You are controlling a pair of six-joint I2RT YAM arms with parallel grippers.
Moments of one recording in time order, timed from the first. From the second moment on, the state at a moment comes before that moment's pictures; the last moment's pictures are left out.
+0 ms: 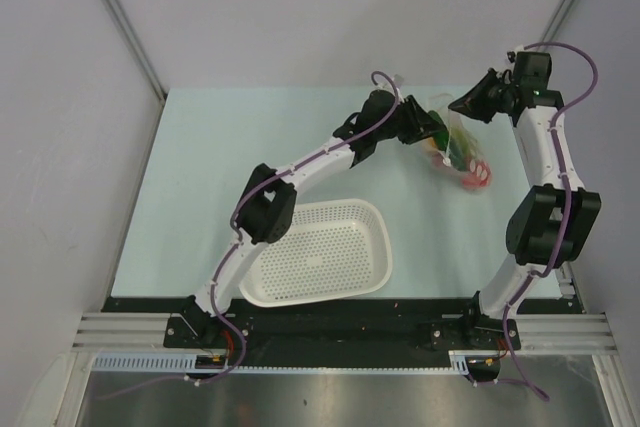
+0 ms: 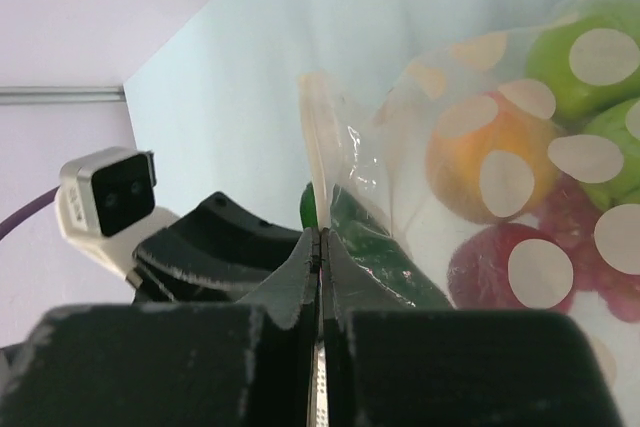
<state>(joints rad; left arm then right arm) -0.77 2.47 2.20 0.09 0.31 -1.15 -0.15 1.76 1.71 -0.63 -0.50 0.62</state>
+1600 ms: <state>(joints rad) -0.79 1.60 1.17 -0.45 0.25 -0.53 -0.27 1.81 1.76 -0.66 -0.57 0.58</state>
